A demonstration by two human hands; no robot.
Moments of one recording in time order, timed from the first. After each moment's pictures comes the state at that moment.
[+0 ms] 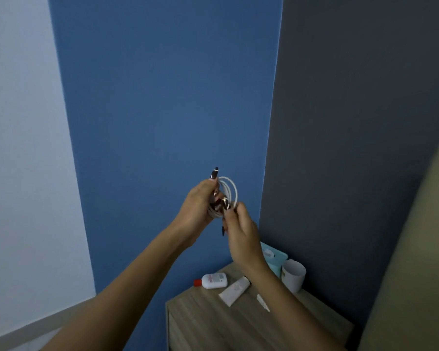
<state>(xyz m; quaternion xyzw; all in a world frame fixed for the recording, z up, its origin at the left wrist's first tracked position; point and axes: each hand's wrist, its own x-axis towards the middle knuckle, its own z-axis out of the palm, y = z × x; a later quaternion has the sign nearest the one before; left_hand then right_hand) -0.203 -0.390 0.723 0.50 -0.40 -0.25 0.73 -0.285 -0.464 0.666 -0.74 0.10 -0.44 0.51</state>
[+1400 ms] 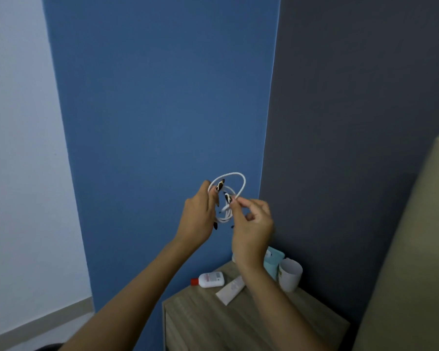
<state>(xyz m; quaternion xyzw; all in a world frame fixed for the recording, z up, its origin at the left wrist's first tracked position) -0.202 -0.407 0.697 0.69 -0.46 0.12 0.55 -0.282 -0.467 0.672 -0.61 0.20 -0.64 0.42</state>
